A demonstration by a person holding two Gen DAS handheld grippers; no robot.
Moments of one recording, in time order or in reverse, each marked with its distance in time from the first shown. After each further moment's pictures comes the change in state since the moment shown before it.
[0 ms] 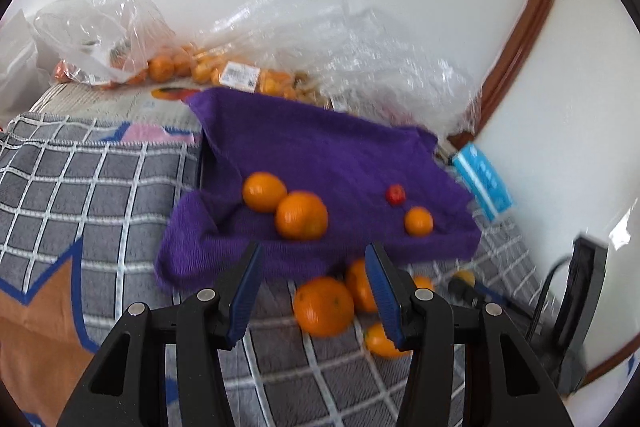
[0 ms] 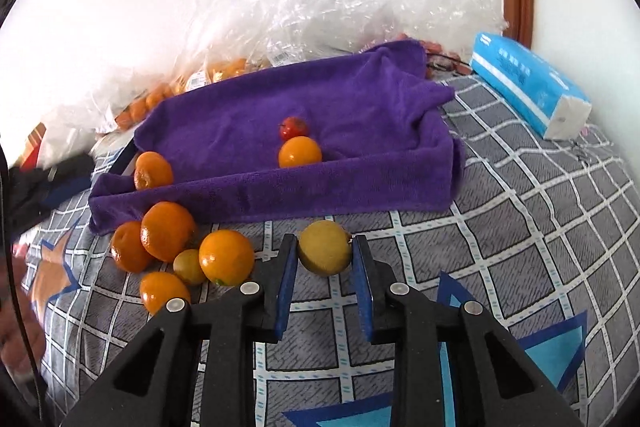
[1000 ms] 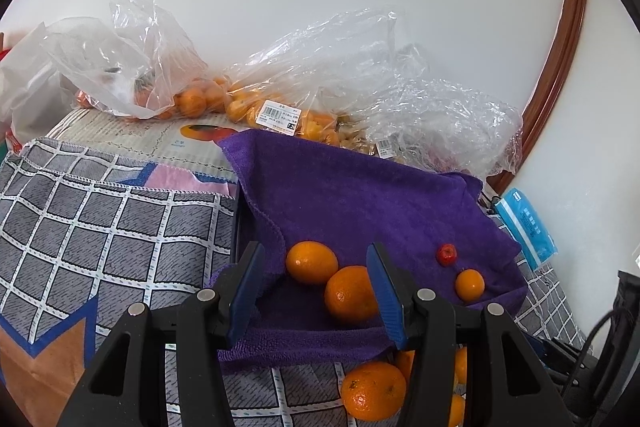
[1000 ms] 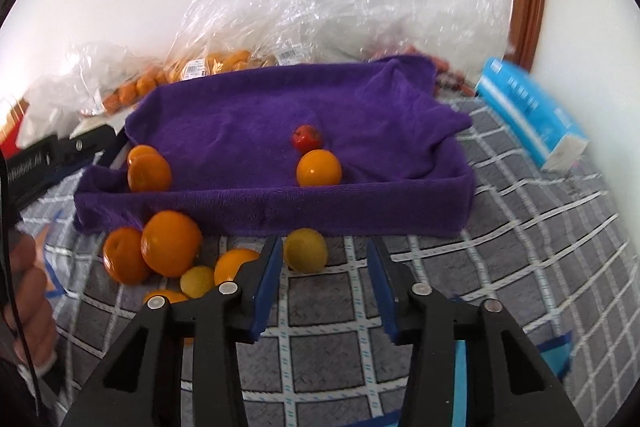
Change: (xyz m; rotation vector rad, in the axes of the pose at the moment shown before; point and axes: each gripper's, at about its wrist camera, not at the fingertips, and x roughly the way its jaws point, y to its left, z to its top) left arm 0.025 0.022 0.027 -0.049 -0.167 0.115; right arm 0.009 0.031 0.017 -0.072 0.027 -0.067
